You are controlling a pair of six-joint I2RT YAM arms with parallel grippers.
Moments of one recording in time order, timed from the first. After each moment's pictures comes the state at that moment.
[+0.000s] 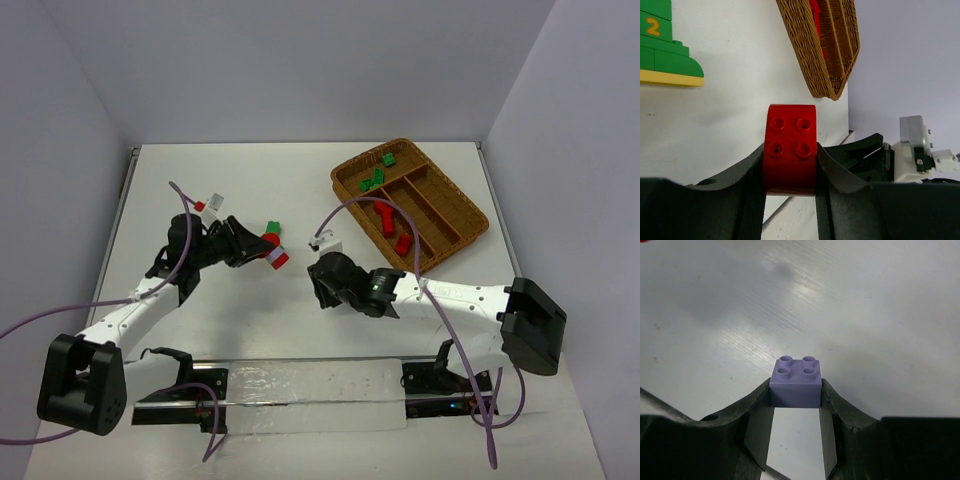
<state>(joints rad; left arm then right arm) -0.28 1.13 0.55 0.16 0.58 -0.92 1.07 1.34 0.83 -0.30 0.32 0.49</state>
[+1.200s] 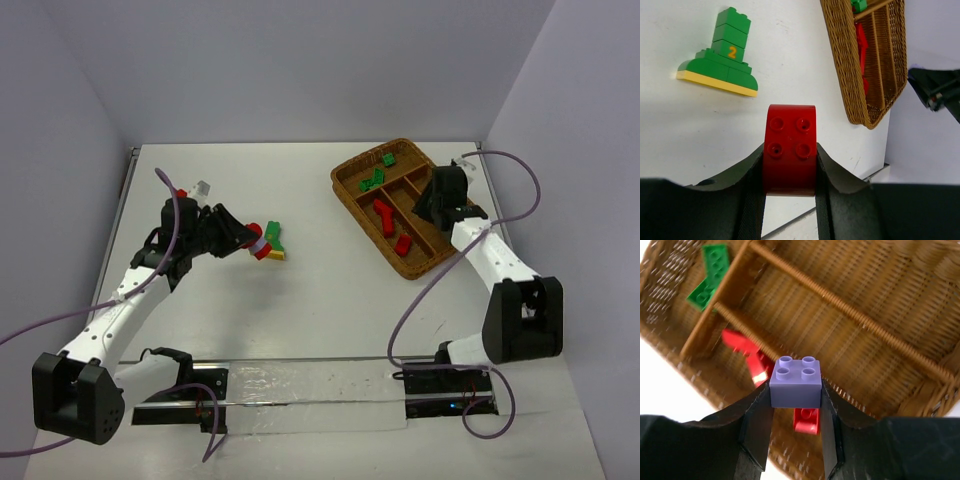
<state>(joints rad) -0.28 1.08 0.78 -0.28 0.32 -0.80 0.09 1.40 0.98 -0.27 0.20 0.54</state>
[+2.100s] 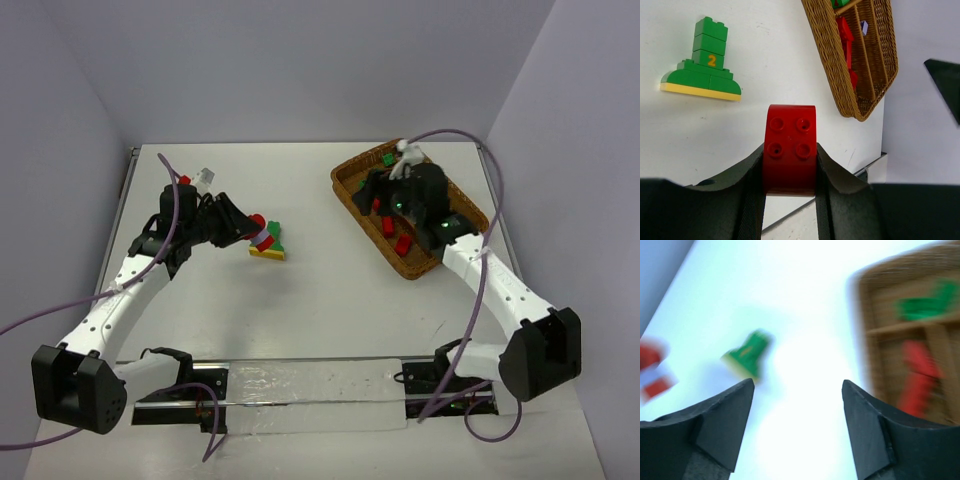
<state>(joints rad) -0.28 1.13 0.90 -0.35 0.37 -0.75 0.34 1.23 0.99 -0.10 -0.18 0.31</state>
